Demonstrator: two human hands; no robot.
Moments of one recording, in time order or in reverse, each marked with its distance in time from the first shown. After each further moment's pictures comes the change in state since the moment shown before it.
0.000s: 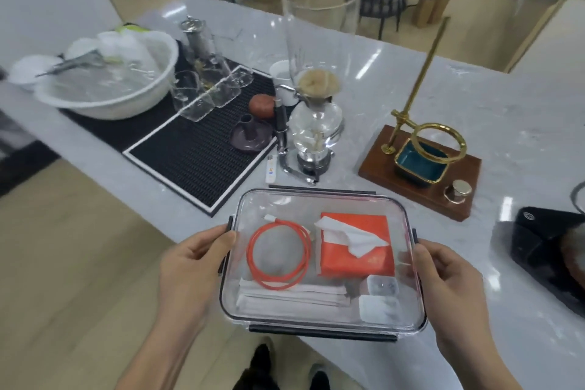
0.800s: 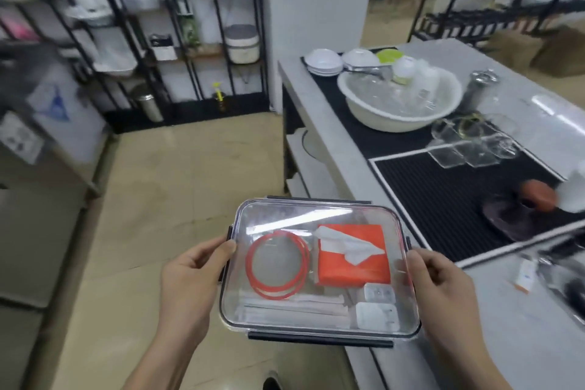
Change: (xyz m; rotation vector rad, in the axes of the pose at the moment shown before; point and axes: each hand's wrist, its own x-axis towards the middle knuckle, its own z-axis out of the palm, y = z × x) left_hand 0.004 -0.023 -0.308 -0.250 0.683 -0.031; right_hand -0.119 -0.066 0.307 -0.187 -0.677 -0.347
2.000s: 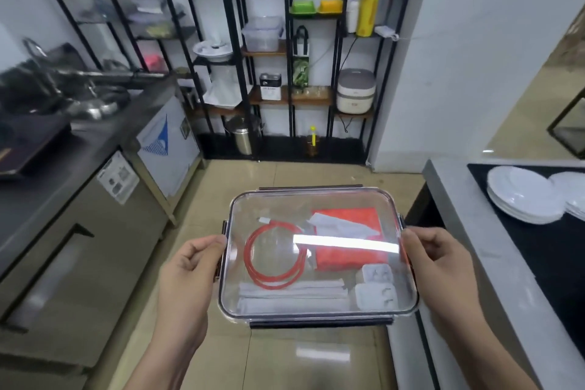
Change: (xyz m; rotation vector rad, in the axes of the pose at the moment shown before) left_hand 0.440 0.122 -0.065 -0.108 0.362 0.071; right_hand 0.317 -0.203 0.441 0.085 -0.333 -0.192
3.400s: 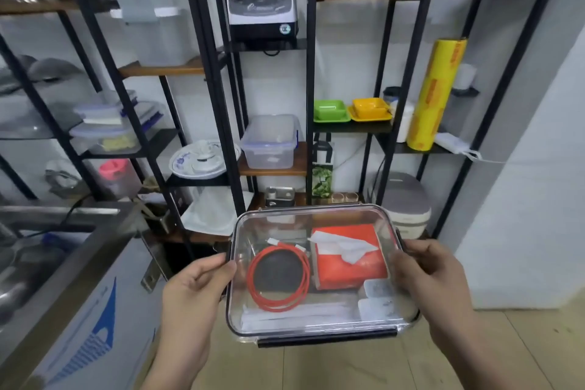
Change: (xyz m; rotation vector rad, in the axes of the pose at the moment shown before) left_hand 0.687 0.123 0.264 -0.105 -0.036 0.023; right_hand 0.615 -0.106 0.406 0.097 0.021 -0.077
